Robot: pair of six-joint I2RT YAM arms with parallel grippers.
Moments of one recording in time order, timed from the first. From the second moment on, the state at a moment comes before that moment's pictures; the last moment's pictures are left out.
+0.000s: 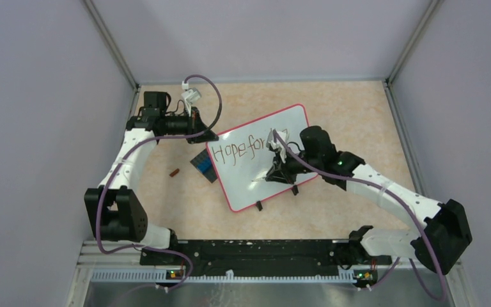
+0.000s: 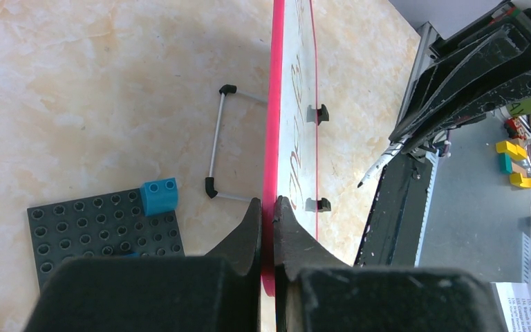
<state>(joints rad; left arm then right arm) -0.04 1.45 1.25 -0.66 1.11 0.26 0.72 1.19 0.90 -0.32 -0.62 -0.23</state>
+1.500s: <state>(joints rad) -0.04 1.45 1.25 -0.66 1.11 0.27 0.83 1.33 0.91 -0.17 -0.39 -0.23</state>
